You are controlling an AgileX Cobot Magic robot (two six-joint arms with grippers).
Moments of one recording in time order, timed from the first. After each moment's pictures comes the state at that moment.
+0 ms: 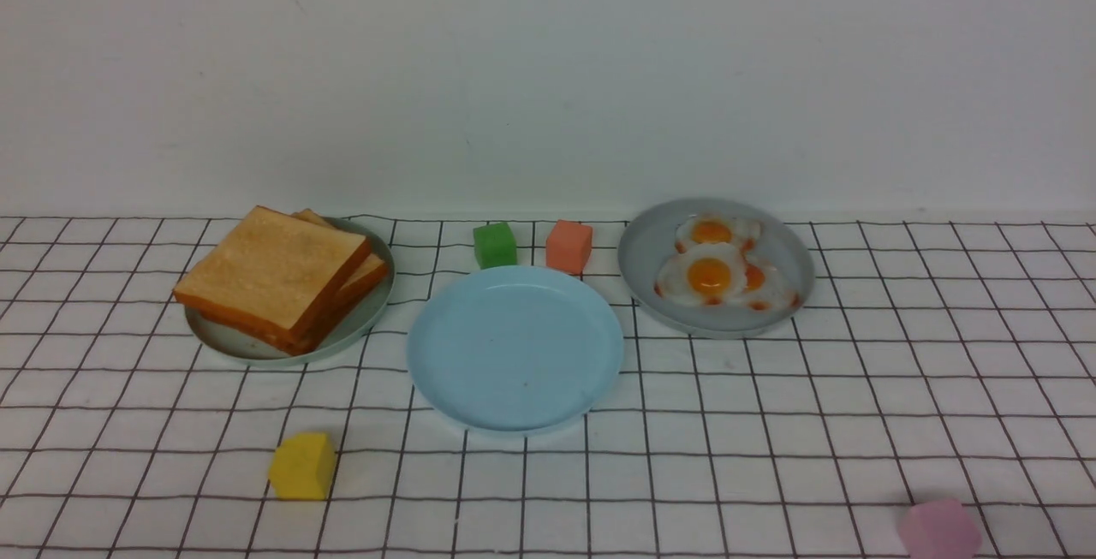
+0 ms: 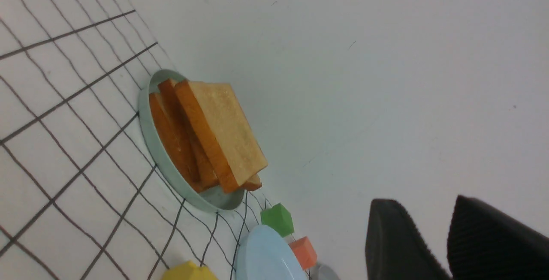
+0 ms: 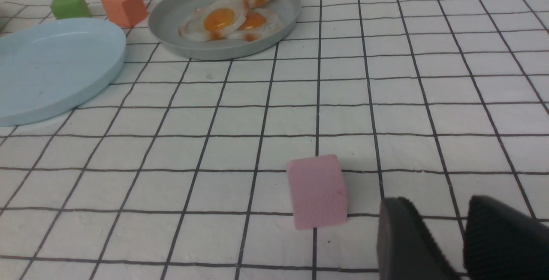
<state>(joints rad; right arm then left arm) 0.05 -0.01 0.02 0.12 0.39 -0.06 0.02 -0.01 0.02 -0.40 0.01 -0.65</state>
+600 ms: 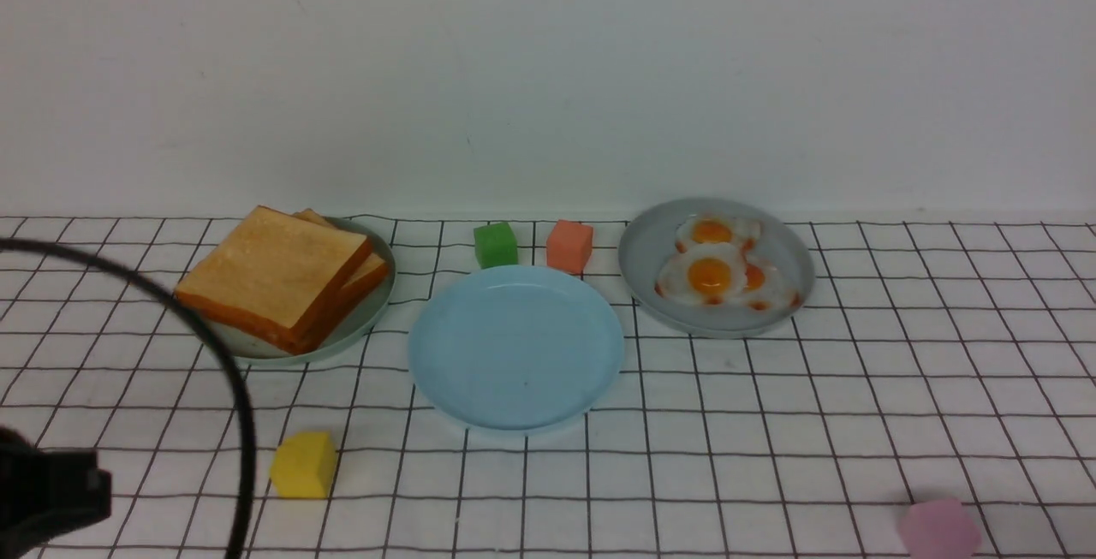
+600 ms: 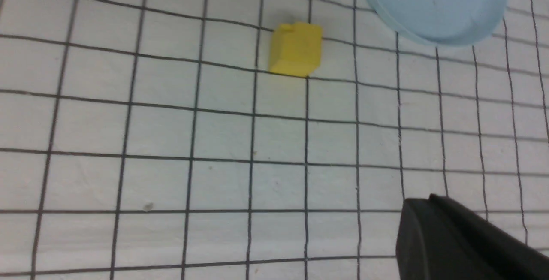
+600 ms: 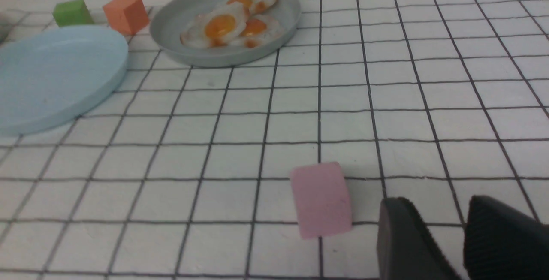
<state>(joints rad) 0.05 -0.01 0.03 0.19 0.33 -0.02 -0.08 0.78 -0.74 -0.28 0.94 -0.07</state>
